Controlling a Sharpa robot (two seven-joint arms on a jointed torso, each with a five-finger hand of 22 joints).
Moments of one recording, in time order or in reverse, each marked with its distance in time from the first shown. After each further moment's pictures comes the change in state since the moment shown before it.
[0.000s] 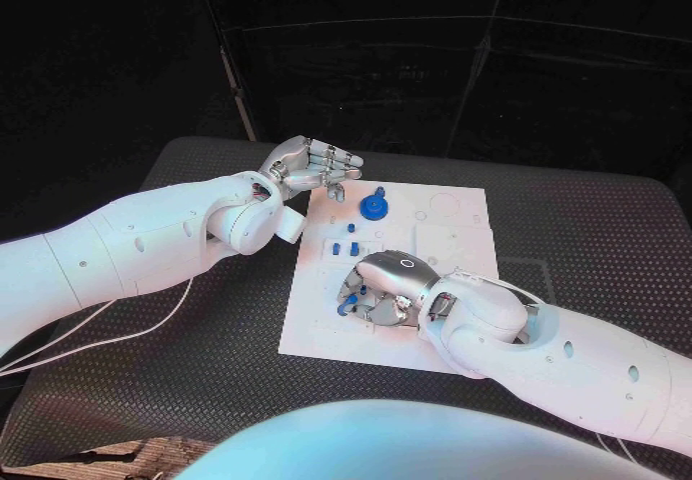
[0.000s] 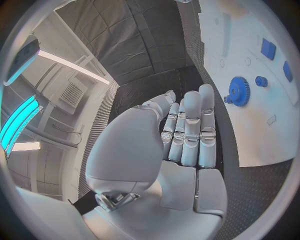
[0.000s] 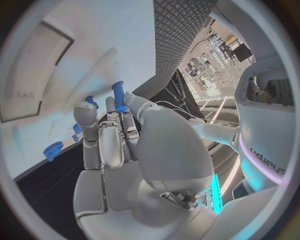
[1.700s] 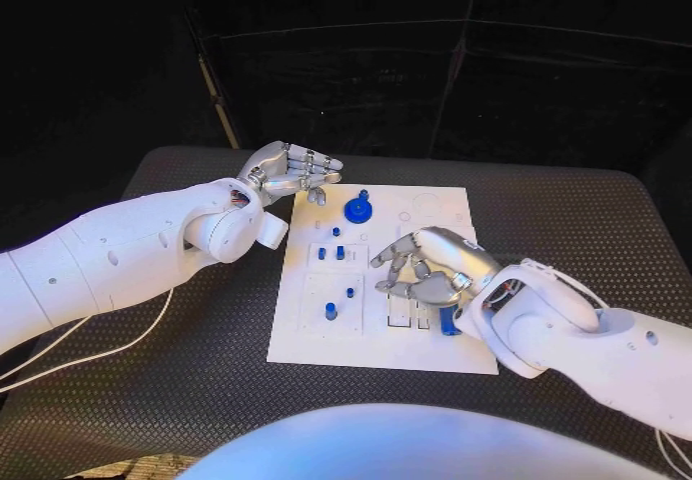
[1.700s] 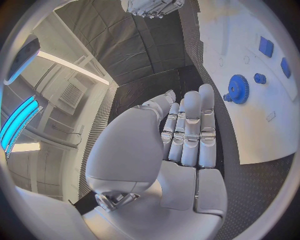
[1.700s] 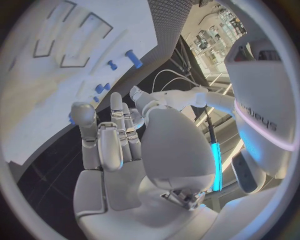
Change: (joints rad) left arm 0.000 -0.014 0.000 0.001 0.000 0.001 -0.004; left_hand 0.000 0.000 -0.003 -0.003 0.000 0.000 0.000 0.000 0.000 0.000 0.000 0.000 0.000 0.000 0.000 0.000 -0.001 0.000 0.000 0.000 -0.004 -0.001; right arm 0.004 -0.277 0.046 0.152 0.301 -0.236 0.063; right_hand -0.145 -0.051 -0.171 0.025 0.048 -0.093 0.001 0.004 0.015 0.094 -0.034 0.138 0.048 -0.003 0.003 0.032 0.028 0.000 0.019 0.017 0.005 0.014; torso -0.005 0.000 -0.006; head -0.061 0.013
